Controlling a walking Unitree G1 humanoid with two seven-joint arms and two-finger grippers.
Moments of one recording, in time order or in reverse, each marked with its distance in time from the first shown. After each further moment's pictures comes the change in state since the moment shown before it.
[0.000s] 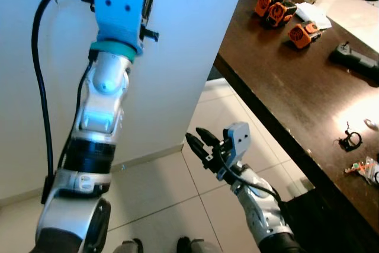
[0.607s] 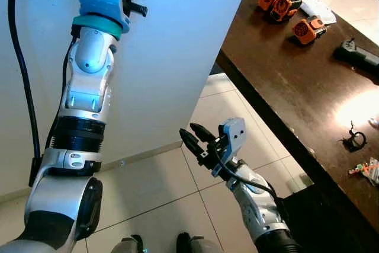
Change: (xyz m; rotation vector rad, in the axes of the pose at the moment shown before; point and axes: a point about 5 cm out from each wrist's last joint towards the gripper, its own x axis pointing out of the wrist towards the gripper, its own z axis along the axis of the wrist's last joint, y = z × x) left arm 0.009 0.008 -0.003 0.035 -0.041 -0.020; right arm 0.005 0.004 0.002 0.005 -0.001 0.026
